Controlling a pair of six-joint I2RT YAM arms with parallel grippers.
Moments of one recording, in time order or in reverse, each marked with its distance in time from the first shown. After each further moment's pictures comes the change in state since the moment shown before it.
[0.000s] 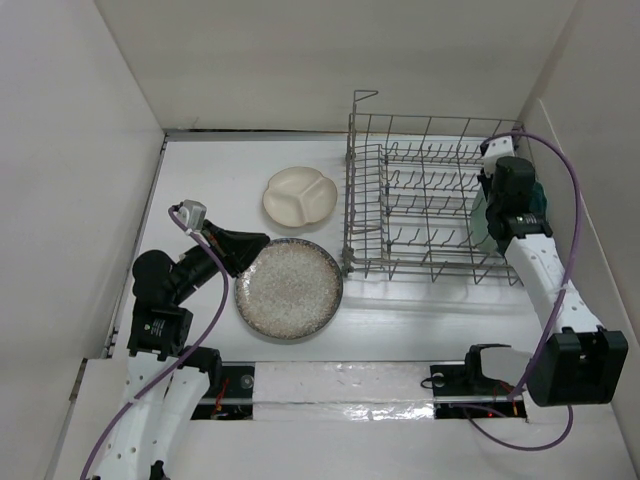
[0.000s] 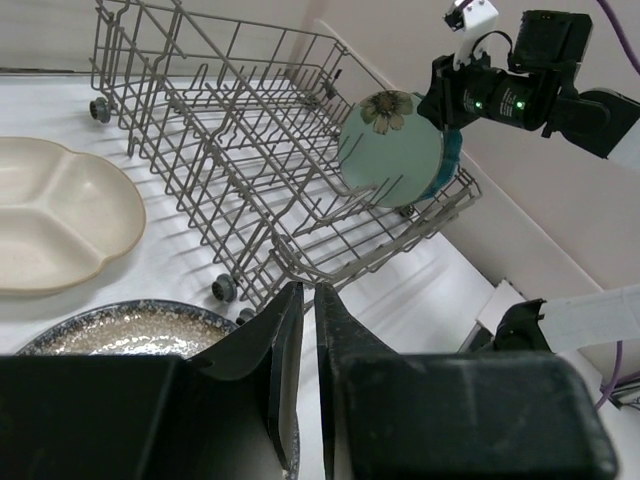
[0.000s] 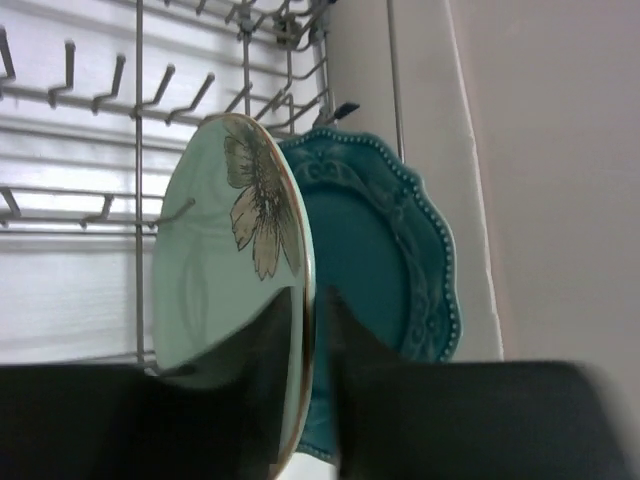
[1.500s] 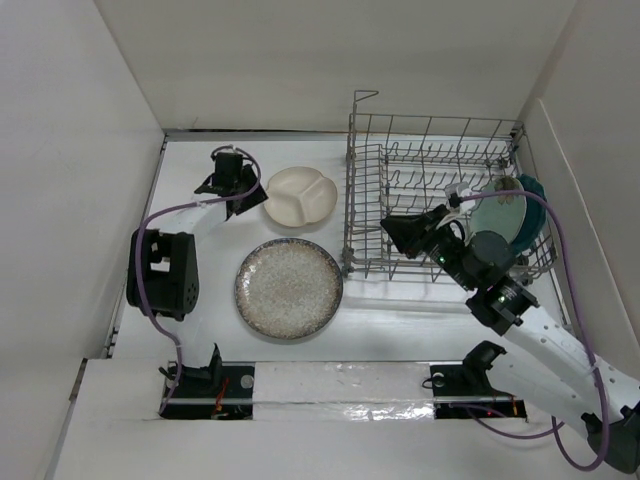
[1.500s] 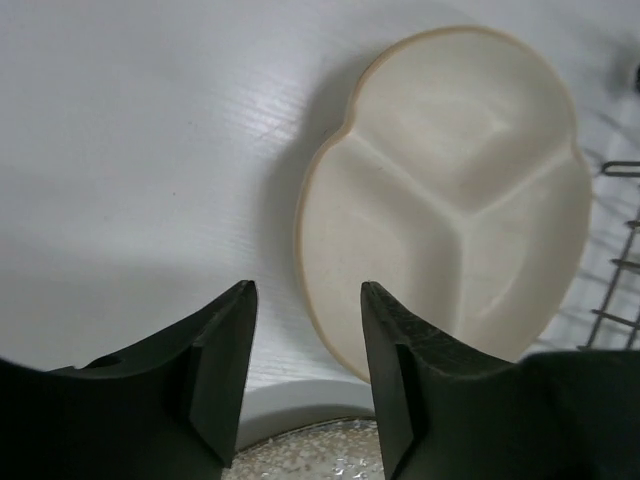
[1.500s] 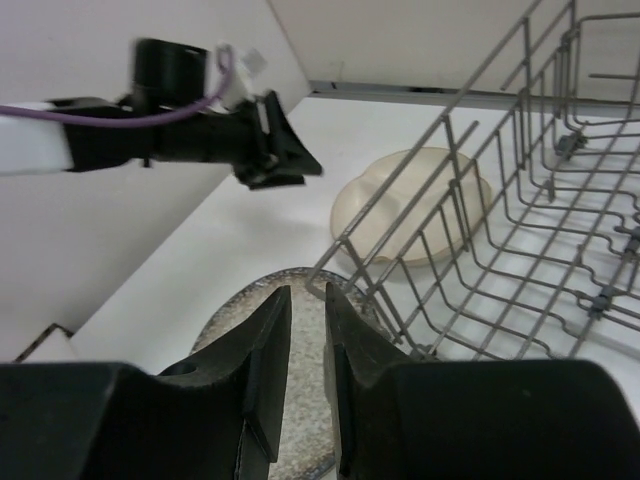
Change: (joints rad) left arm -0.005 1.214 0.544 -0.124 -0.671 -0.051; right arm 0.647 -0.429 -0.352 0.451 -0.450 0.821
